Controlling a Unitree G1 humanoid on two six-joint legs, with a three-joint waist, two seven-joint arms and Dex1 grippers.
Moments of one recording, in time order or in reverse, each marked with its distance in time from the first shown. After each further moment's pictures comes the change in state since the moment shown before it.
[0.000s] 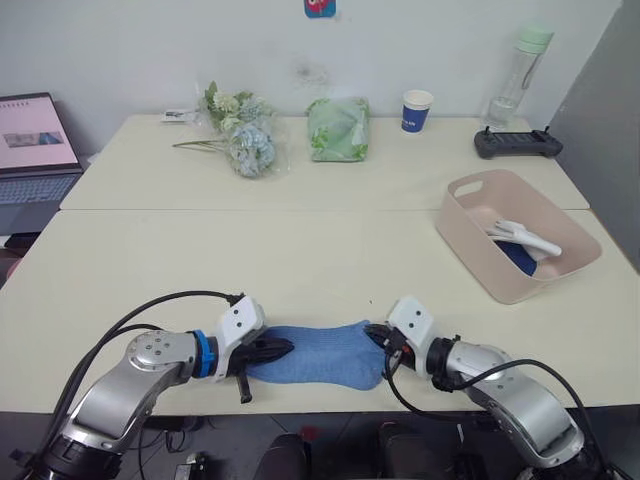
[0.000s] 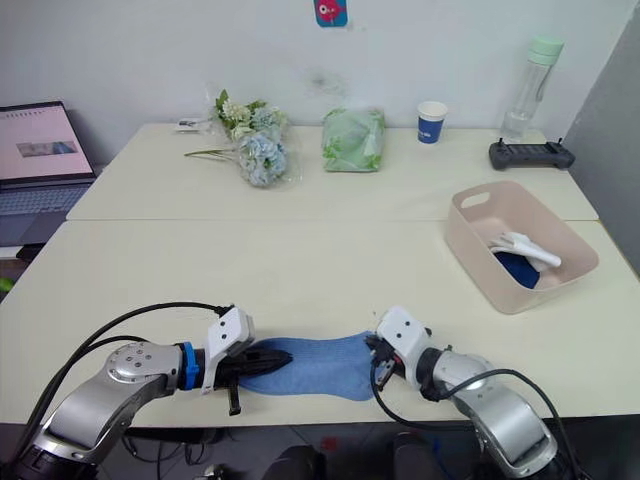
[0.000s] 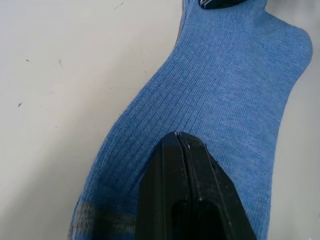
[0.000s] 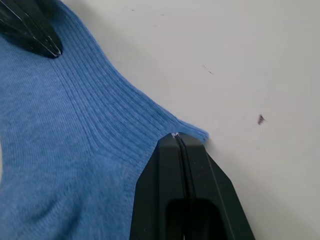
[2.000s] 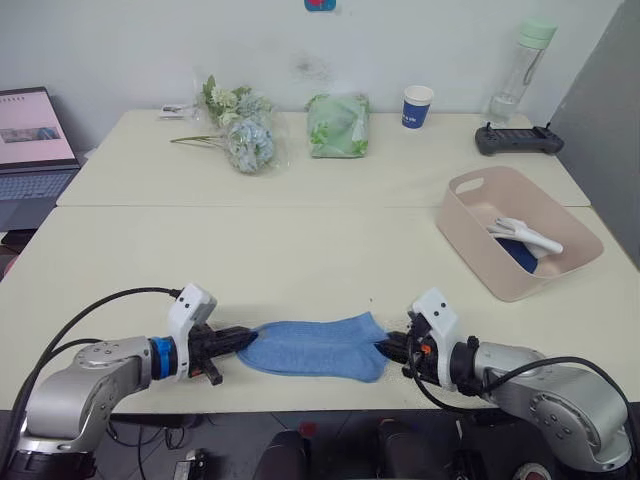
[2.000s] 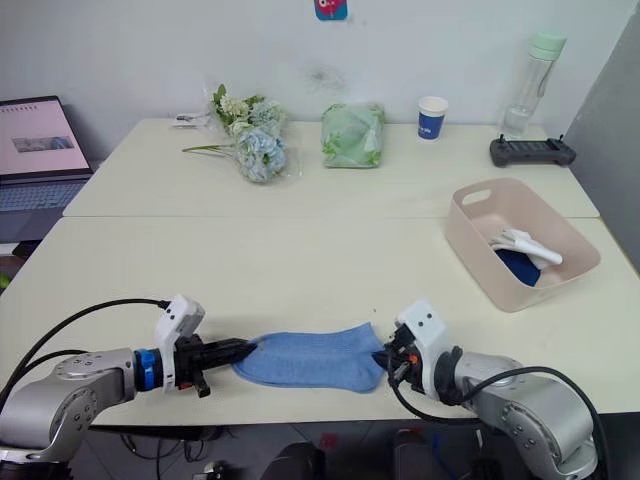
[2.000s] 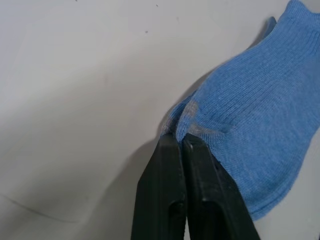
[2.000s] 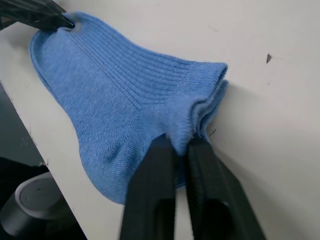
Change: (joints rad) left arm 0.039 -0.046 0.305 0.024 -0.182 0.329 0.035; right arm -0.033 0.063 -0.300 -0.250 0.410 0.613 -0.090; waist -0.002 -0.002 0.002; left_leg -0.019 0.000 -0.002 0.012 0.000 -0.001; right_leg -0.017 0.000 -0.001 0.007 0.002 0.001
